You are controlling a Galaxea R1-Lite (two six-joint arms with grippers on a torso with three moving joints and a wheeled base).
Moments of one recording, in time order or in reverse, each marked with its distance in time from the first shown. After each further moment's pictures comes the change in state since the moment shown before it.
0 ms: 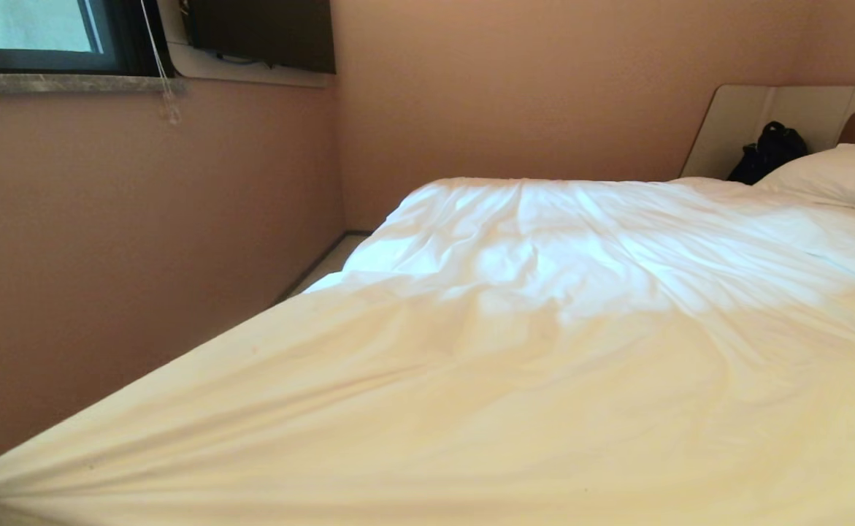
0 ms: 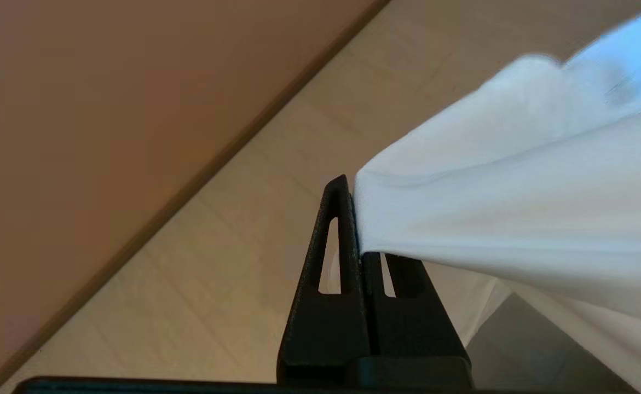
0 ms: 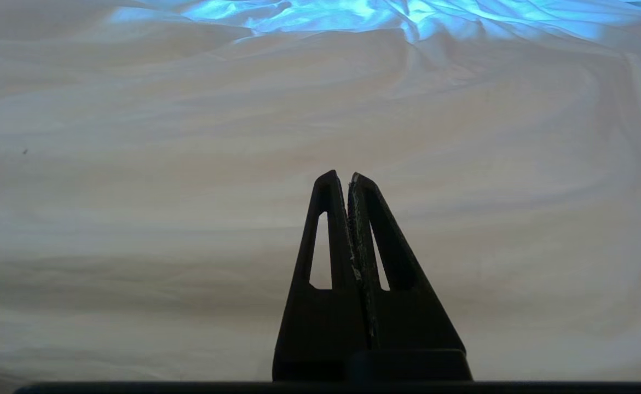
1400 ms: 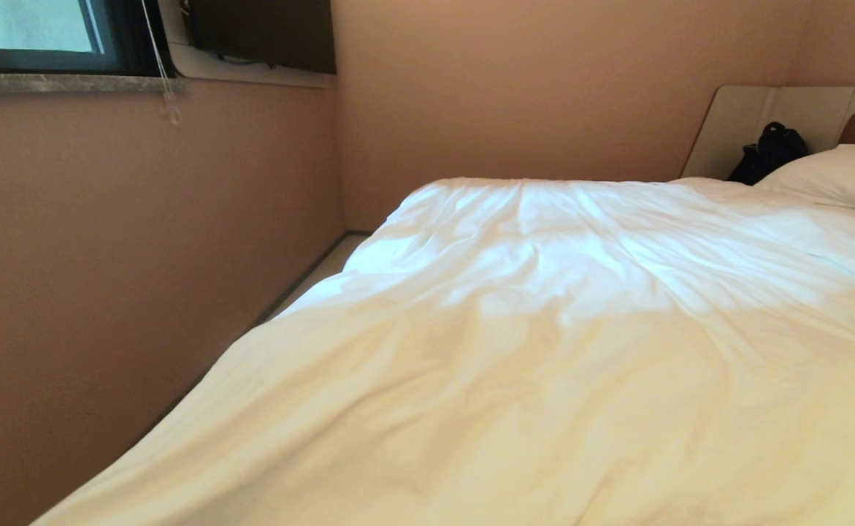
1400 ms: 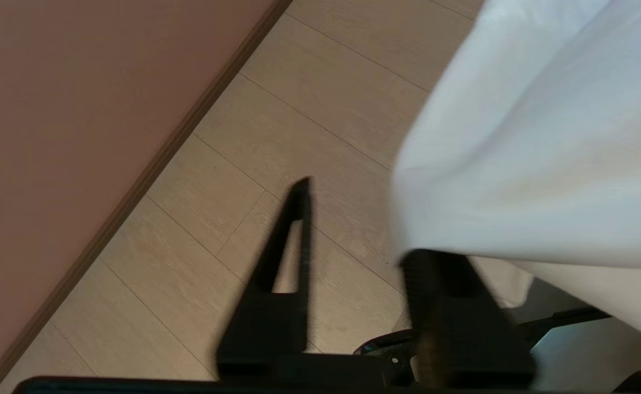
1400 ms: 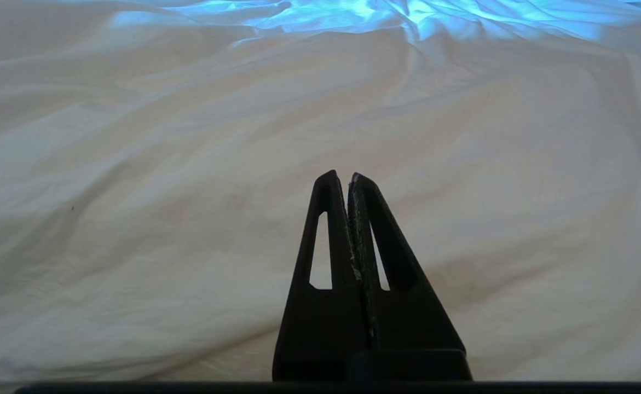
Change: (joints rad) left arm 0.004 -0.163 0.069 0.248 -0.050 0.054; right arm 0.000 0.000 0.000 0.000 0.000 0.000
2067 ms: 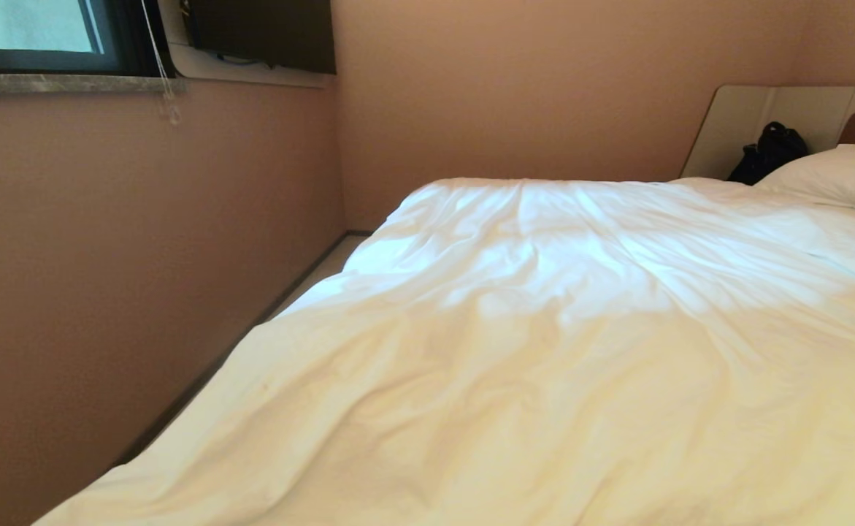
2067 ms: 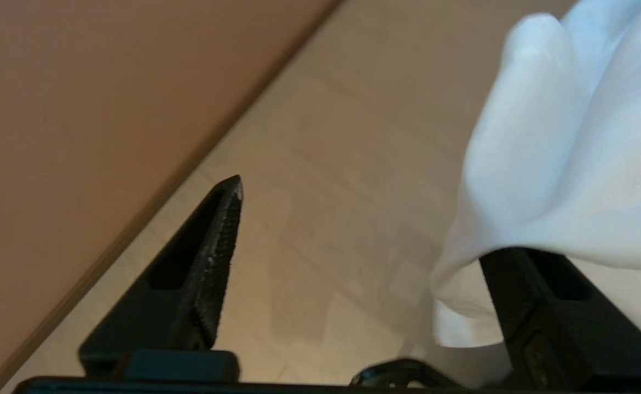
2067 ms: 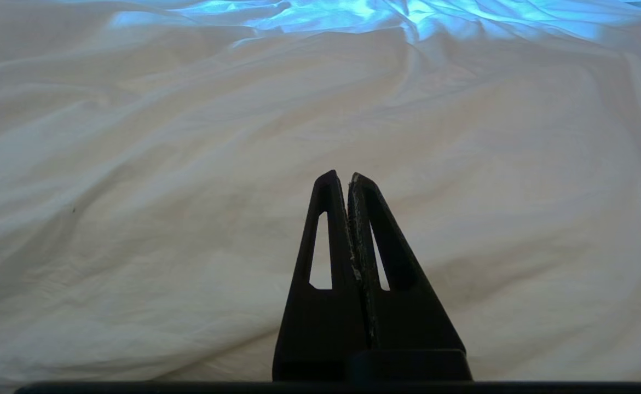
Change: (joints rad) left arm 0.000 -0.122 -0.026 0.001 0.003 -0.016; right arm 0.000 0.000 0.000 0.000 0.000 0.000
